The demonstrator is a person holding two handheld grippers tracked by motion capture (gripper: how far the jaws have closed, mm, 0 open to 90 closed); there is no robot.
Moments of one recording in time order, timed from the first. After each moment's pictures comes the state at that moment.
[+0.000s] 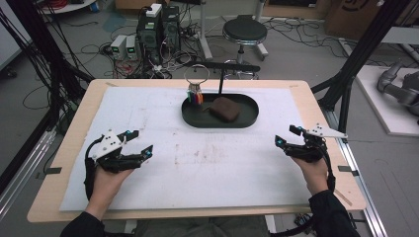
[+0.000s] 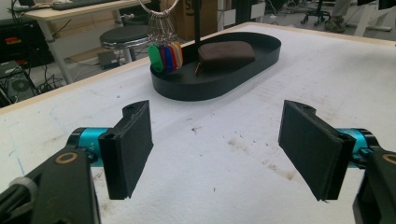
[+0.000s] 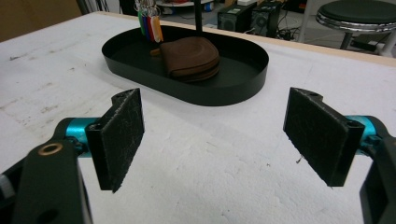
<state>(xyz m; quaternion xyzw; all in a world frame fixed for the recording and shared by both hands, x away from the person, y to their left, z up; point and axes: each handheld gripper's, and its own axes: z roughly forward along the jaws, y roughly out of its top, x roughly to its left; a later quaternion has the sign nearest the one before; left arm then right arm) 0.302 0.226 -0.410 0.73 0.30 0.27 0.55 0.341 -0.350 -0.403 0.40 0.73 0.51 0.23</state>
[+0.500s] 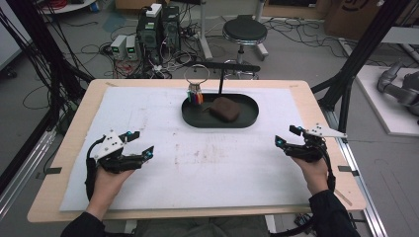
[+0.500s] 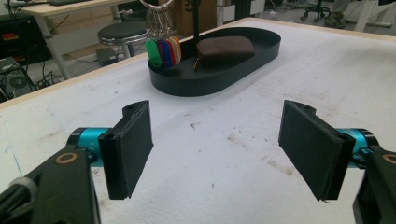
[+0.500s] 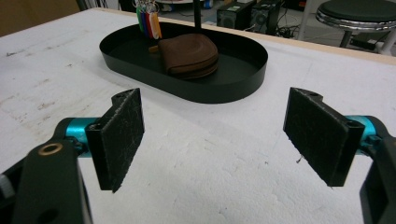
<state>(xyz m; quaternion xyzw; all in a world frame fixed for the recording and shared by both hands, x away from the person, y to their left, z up) 0.303 0.225 -0.412 0.74 0.30 0.26 0.54 0.342 -0.351 -0.404 0.40 0.73 0.50 0.23</state>
